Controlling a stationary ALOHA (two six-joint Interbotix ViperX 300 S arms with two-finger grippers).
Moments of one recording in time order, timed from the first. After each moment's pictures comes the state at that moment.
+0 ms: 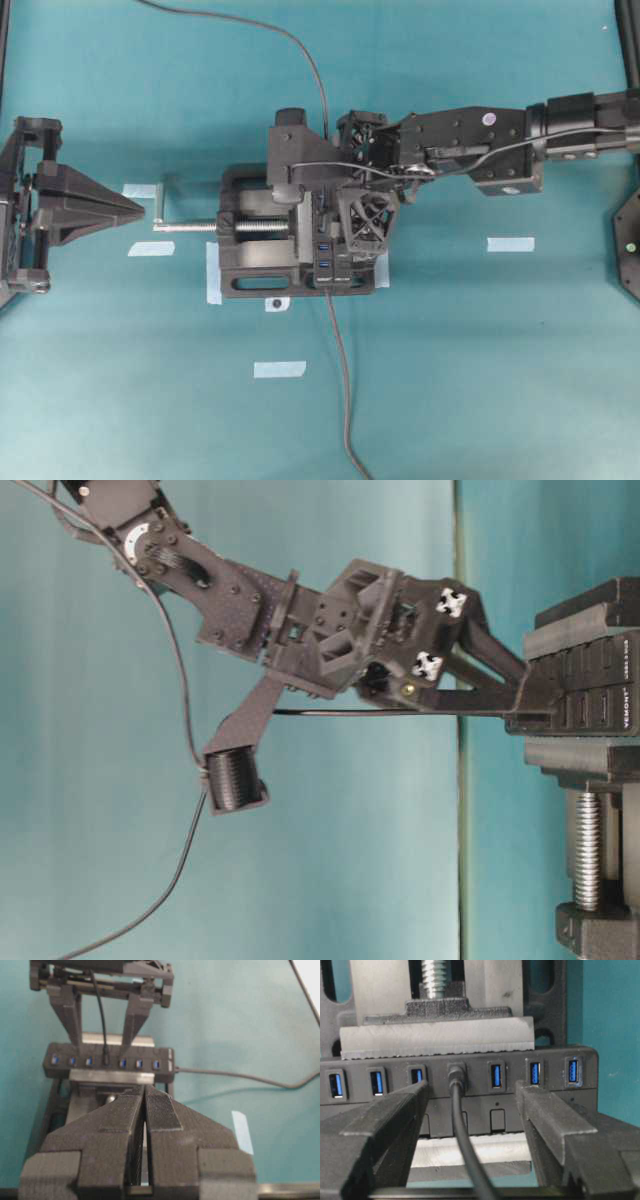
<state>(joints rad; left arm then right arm) 0.00 -0.89 1.14 0.01 0.00 -0.07 -0.11 0.19 0.32 -0.01 0.65 -0.07</state>
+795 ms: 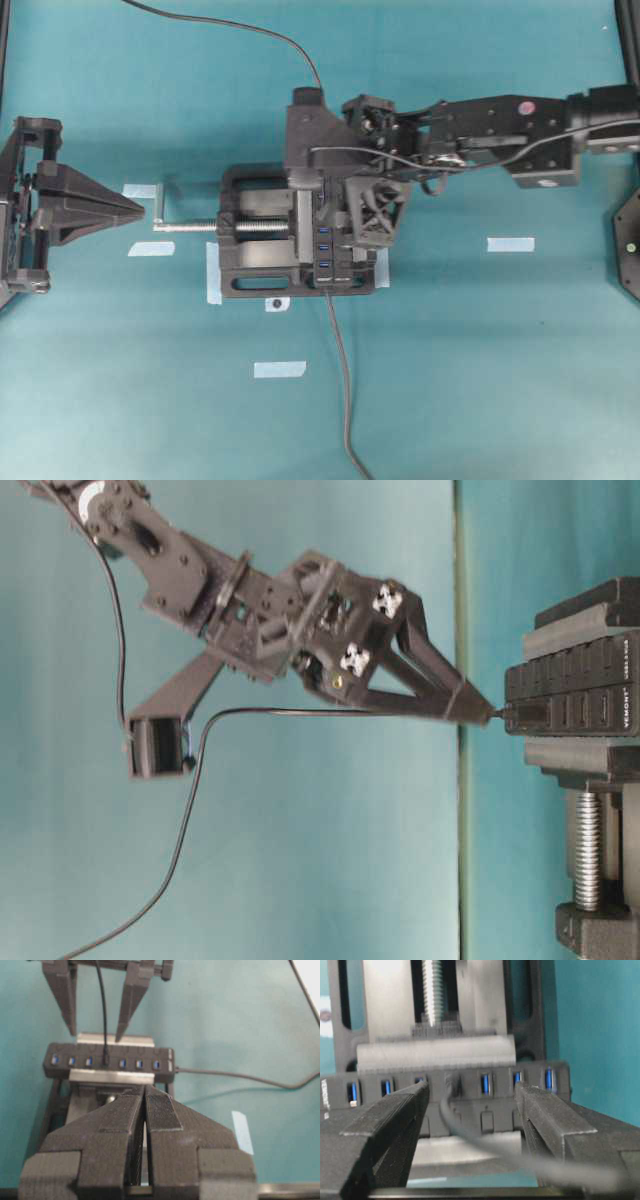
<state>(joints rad) 0.00 -0.89 1.14 0.01 0.00 -0.07 -0.11 0.08 0.38 -0.01 0.54 -0.06</state>
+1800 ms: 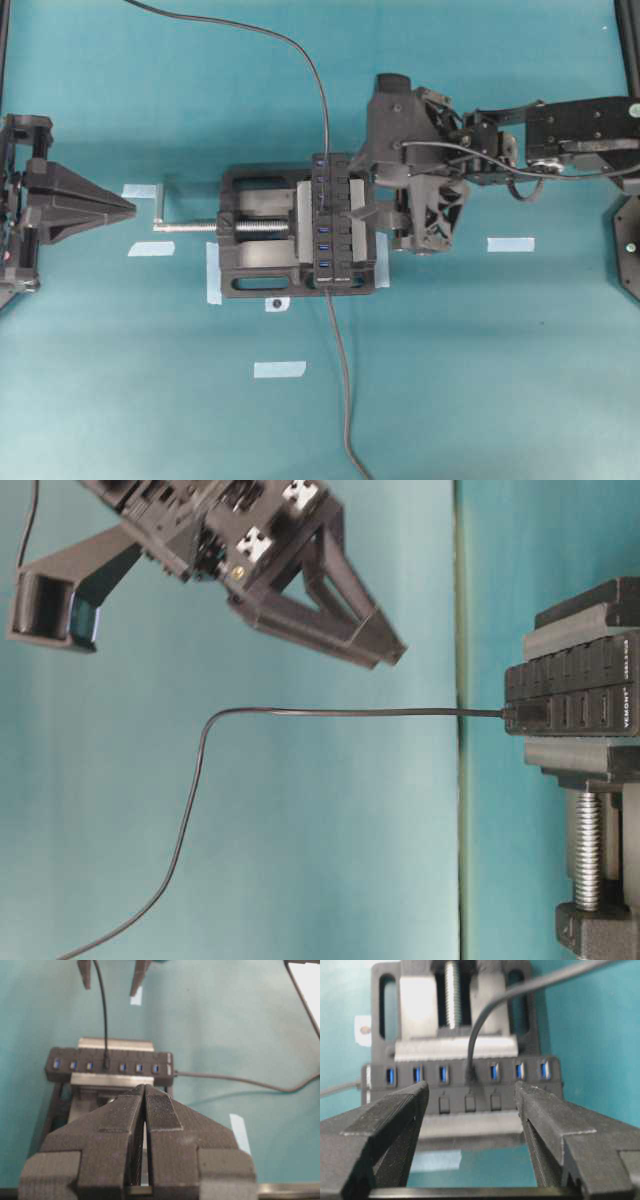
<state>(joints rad) 0.00 -0.94 1.14 0.01 0.03 -0.07 -0.09 -0.16 0.59 0.00 0.38 -0.05</state>
